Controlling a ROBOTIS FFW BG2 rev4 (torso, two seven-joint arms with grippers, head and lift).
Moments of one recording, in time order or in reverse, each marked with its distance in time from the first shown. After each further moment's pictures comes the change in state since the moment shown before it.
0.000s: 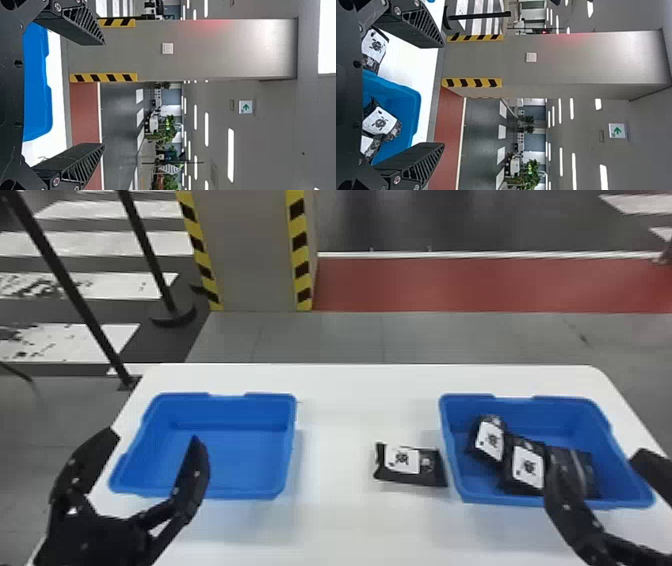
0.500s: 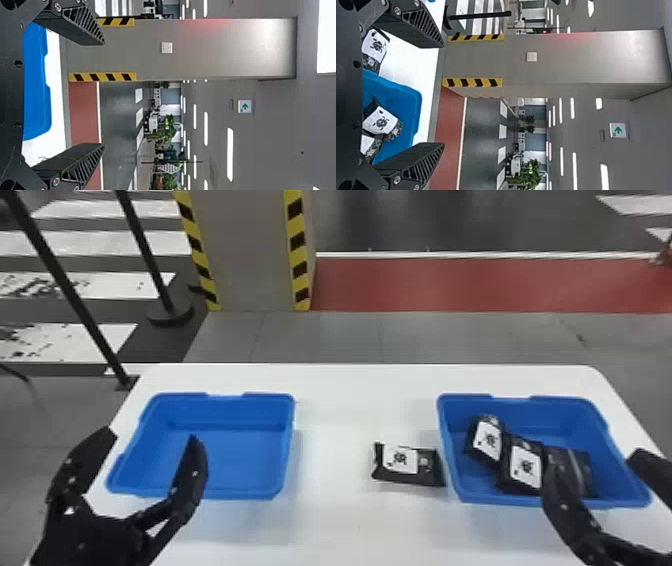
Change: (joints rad) left arm 0.000 0.001 -0.001 0.000 -0.001 -0.006 0.000; right arm 0.000 0.002 -0.001 0.000 0.000 0.002 0.000
